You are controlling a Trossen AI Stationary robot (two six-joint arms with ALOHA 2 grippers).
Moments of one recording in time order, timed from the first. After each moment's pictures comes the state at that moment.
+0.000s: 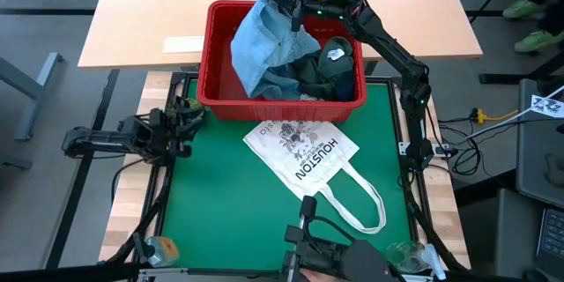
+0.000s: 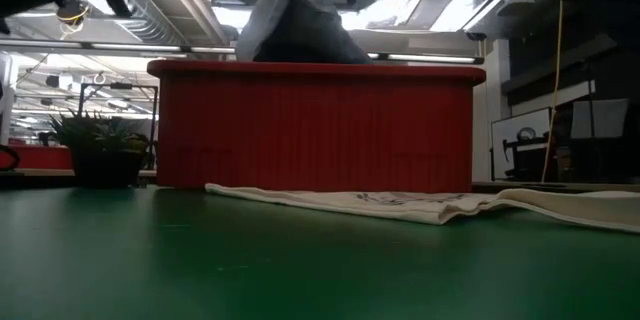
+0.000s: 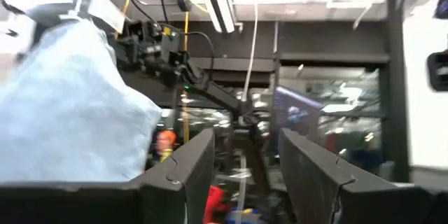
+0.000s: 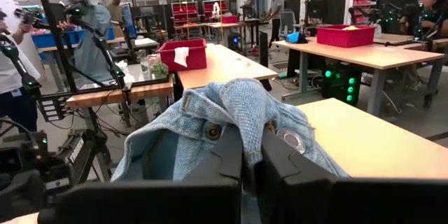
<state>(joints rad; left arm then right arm) 0.00 0.19 0.11 0.62 -0.25 0.06 -0.70 2.06 2.36 -0.23 -0.49 0.09</state>
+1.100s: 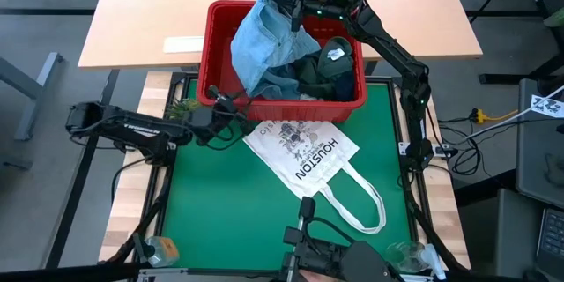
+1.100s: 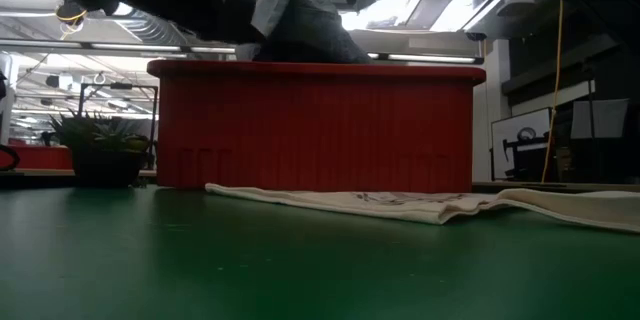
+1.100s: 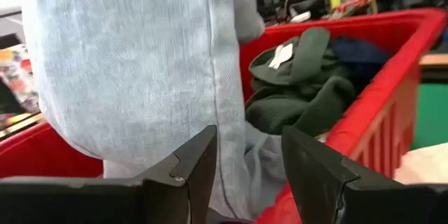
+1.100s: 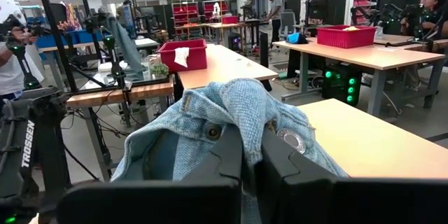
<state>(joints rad) 0.10 1.18 0.52 0.62 -0.80 0.30 -0.70 2.06 2.36 -0.23 -0.49 0.09</state>
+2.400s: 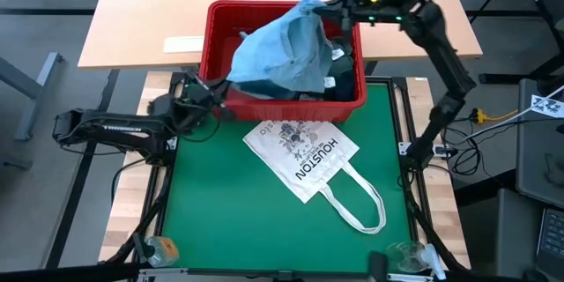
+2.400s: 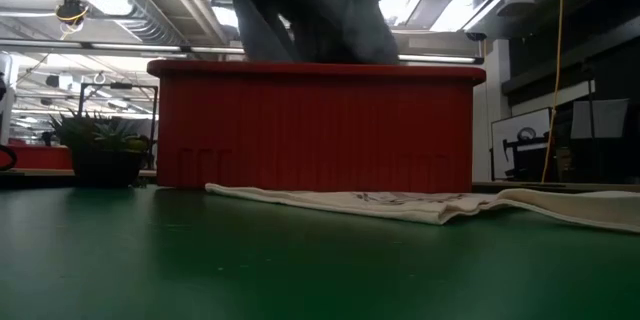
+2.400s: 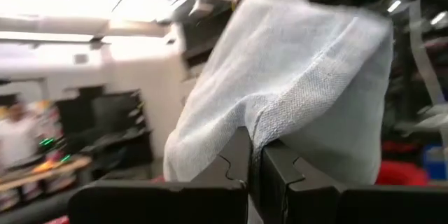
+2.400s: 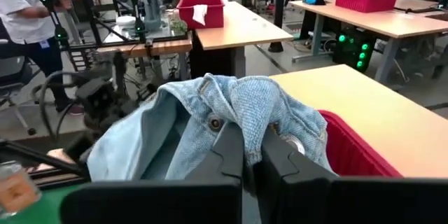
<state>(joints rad) 0.13 0.90 0.52 0.82 -0.57 0.43 -0.70 1.71 2.36 -0.79 -0.55 -0.06</state>
